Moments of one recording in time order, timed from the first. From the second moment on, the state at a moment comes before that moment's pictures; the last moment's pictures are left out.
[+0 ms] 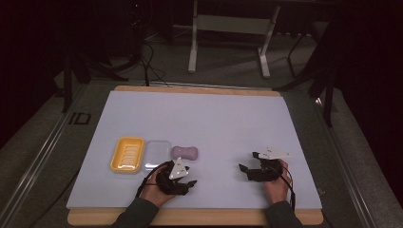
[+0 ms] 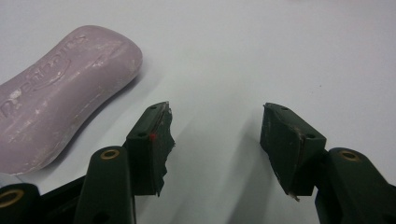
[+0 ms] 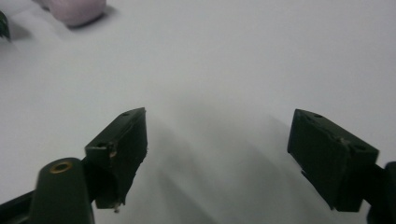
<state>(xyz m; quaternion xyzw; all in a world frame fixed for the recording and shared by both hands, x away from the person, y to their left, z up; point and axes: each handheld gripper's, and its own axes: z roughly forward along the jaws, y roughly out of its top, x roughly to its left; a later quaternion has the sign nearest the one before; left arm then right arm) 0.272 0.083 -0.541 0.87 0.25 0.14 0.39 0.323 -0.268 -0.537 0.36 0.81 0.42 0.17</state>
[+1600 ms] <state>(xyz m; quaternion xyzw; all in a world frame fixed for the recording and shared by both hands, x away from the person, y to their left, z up) 0.286 0.082 -0.480 0.90 0.17 0.13 0.38 0.315 -0.267 -0.536 0.32 0.82 0.44 0.19</state>
